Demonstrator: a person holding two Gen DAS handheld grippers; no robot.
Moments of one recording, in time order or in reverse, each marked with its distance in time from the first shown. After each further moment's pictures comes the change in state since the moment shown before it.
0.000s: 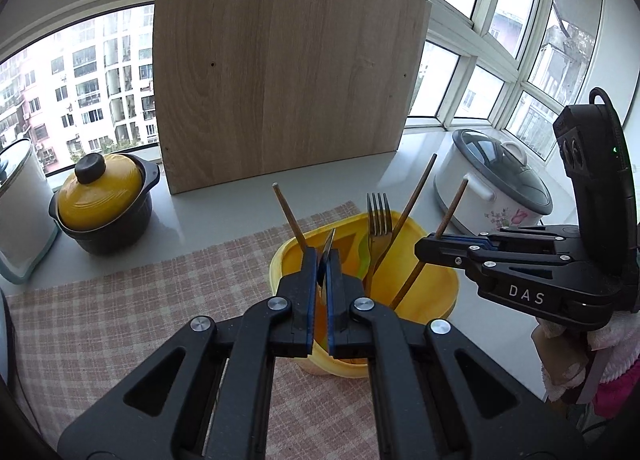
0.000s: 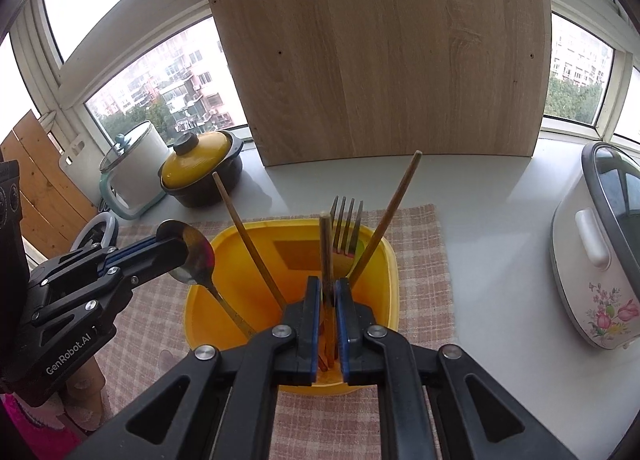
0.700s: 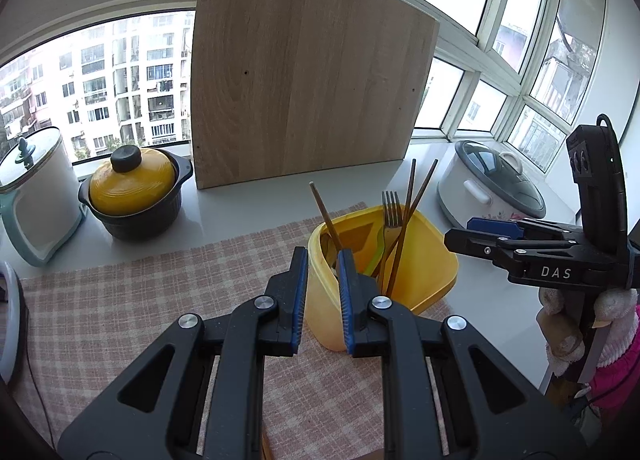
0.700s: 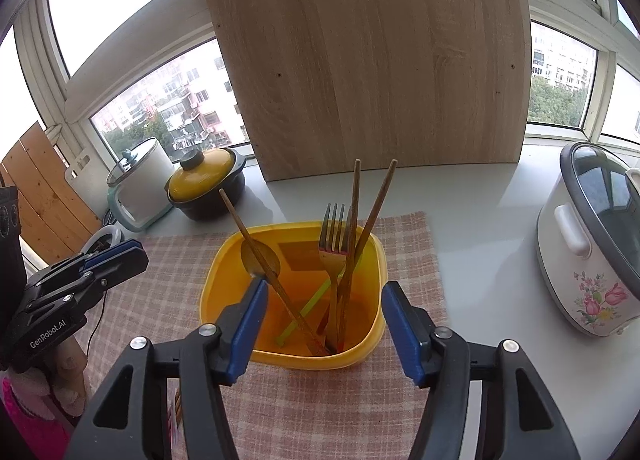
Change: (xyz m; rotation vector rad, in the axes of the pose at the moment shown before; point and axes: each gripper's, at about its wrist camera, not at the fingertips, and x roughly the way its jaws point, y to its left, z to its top) left arm -0.044 0.029 -0.014 -0.033 -0.035 0.014; right arm -0.031 0.002 -0.013 0.016 -0.075 0.001
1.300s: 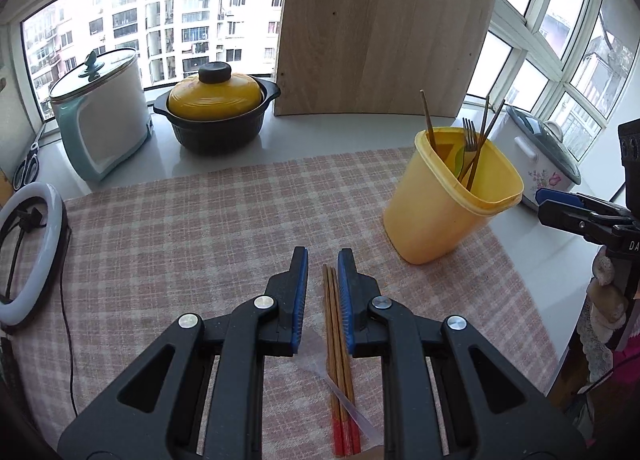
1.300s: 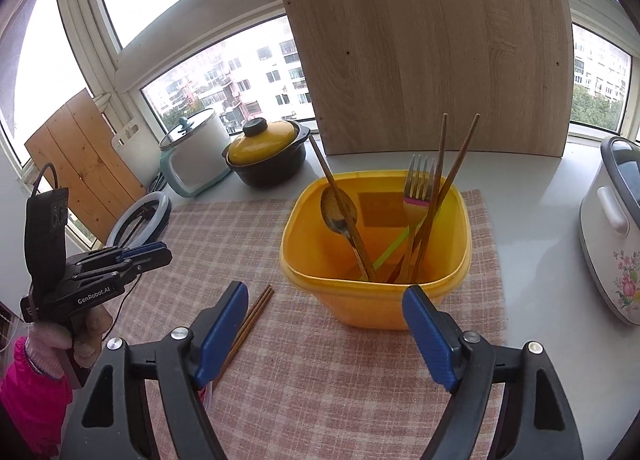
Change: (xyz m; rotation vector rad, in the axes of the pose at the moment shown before) left arm -0.030 0.075 -0.073 -0.090 0.152 0.113; right arm -0.005 0.044 -0.047 -0.078 0.031 0.143
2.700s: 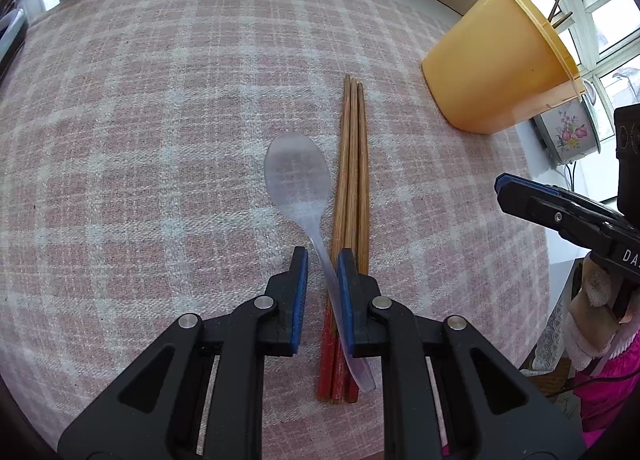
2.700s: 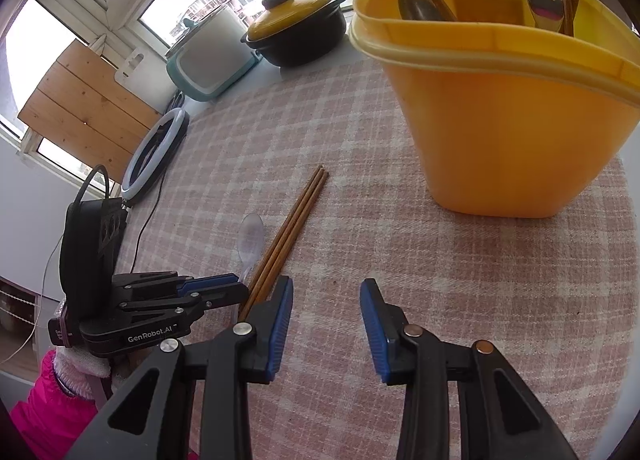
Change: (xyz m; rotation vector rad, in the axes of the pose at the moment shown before) left arm 0.073 0.022 -0.093 -0.208 0.379 -0.084; right arm 0.107 0.034 -0.065 0.086 0.317 0.165
